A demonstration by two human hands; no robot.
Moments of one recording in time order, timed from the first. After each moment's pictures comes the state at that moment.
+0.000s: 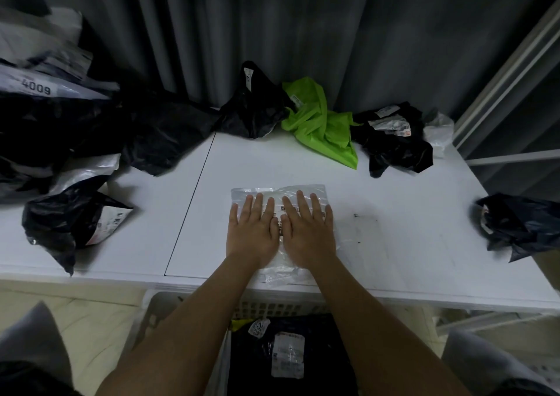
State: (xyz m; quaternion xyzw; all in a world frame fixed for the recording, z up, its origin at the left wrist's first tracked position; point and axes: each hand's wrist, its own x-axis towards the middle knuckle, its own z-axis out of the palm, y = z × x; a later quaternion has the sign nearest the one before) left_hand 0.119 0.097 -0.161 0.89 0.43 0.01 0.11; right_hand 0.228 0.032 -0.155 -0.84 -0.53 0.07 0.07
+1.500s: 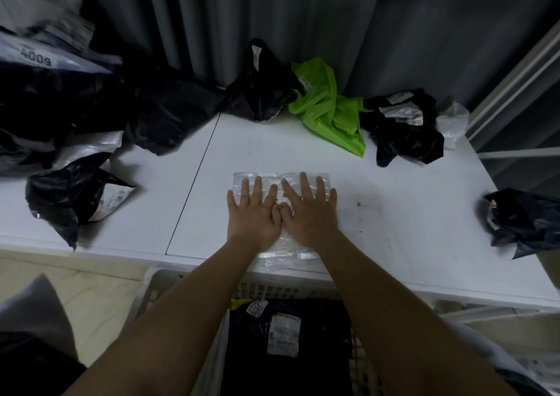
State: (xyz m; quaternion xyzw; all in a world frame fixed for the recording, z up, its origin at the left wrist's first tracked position) left_hand 0.121 0.097 -0.161 0.89 0.45 -0.01 0.10; right_hand 0.242 0.045 -0.154 -0.83 -0.56 0.07 -0.02
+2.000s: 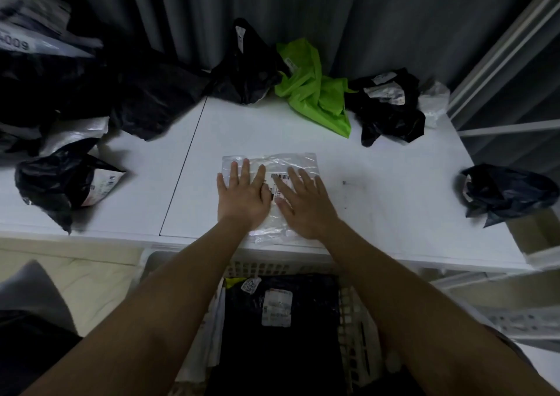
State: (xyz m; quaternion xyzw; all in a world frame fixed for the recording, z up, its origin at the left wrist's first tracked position) left_hand 0.120 0.096 -0.161 0.88 0.45 -0.01 0.12; right_hand 0.252 0.008 -0.155 -0.77 -0.64 0.04 0.01
